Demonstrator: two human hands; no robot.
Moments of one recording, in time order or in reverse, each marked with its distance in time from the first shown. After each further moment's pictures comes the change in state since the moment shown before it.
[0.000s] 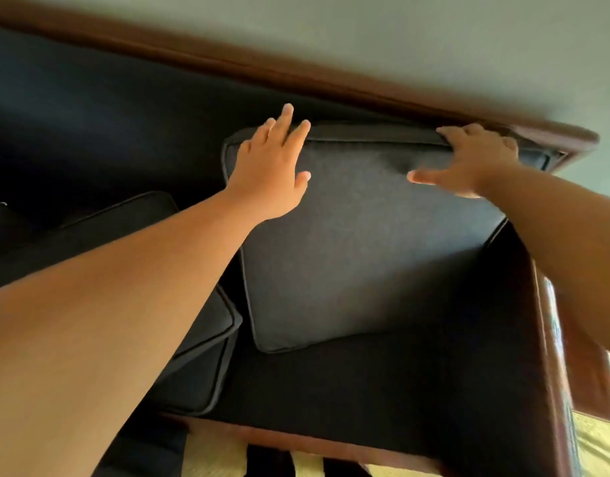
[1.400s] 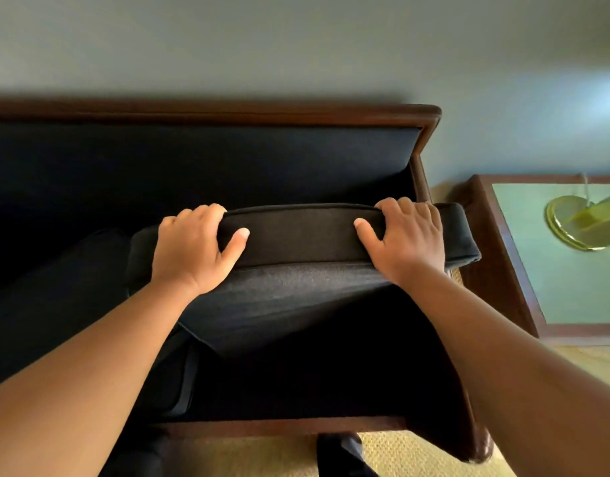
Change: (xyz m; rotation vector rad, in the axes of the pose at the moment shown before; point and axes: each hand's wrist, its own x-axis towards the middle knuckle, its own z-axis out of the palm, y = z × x) left_hand -0.127 0.106 -0.013 0.052 0.188 0.015; right_hand -0.207 0.083 0.077 0.331 0.343 0.033
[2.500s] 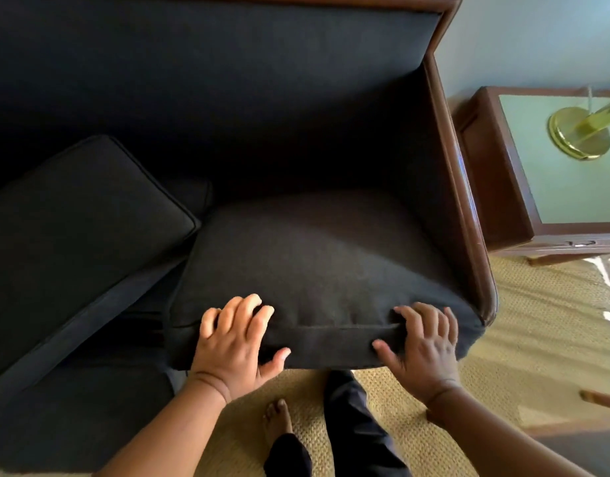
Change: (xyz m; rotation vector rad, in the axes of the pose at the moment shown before) left_hand -0.321 0.016 0.081 -0.003 -0.149 0.252; right_hand -0.335 0.039 0.130 -0.006 -0.181 0.028
